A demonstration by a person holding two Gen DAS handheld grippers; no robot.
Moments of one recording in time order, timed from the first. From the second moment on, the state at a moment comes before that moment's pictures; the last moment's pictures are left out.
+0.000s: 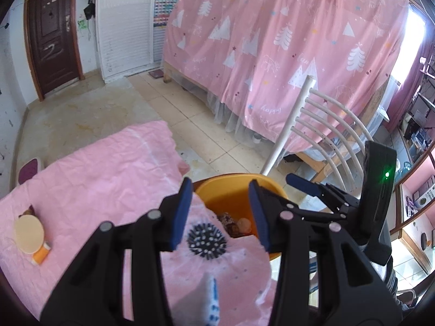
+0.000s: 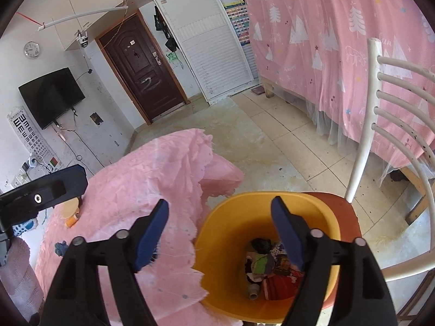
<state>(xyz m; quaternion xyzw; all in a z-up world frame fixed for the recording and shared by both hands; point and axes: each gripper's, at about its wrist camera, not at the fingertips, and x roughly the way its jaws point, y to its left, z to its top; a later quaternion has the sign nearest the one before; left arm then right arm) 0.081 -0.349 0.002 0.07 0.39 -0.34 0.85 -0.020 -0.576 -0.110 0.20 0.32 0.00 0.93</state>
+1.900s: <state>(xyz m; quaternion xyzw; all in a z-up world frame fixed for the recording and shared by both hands) 0.182 -0.104 -0.052 0.00 0.48 -0.11 0.87 0.039 -0.276 -0.103 0.00 0.40 0.23 0.89</state>
